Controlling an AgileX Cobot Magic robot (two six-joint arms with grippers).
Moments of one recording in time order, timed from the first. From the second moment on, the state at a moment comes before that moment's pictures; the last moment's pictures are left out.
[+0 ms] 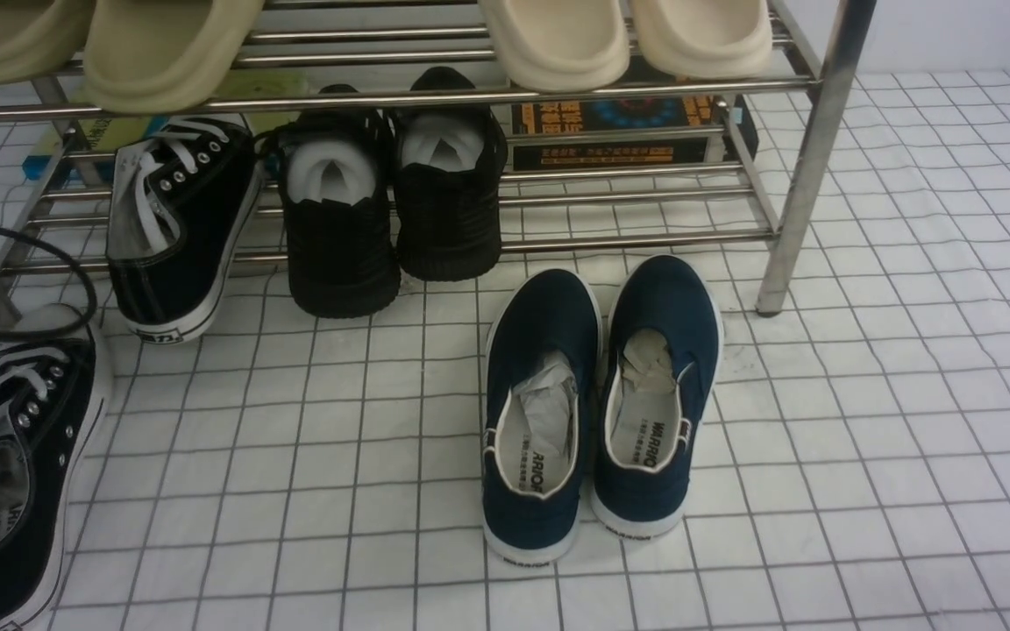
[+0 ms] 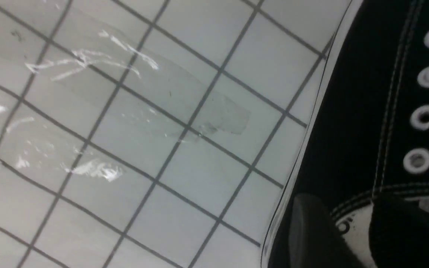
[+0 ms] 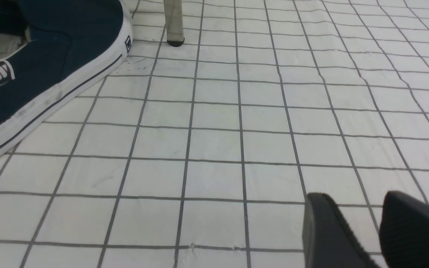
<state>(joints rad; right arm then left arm) 0.02 -0.01 0.01 0.03 0.39 -0.04 0.33 1.45 -1.00 0.11 0.80 -0.29</state>
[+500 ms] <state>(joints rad) 0.02 -0.01 0.01 0.03 0.39 -0.04 0.13 1.44 -1.16 -0.16 0.77 -0.23</state>
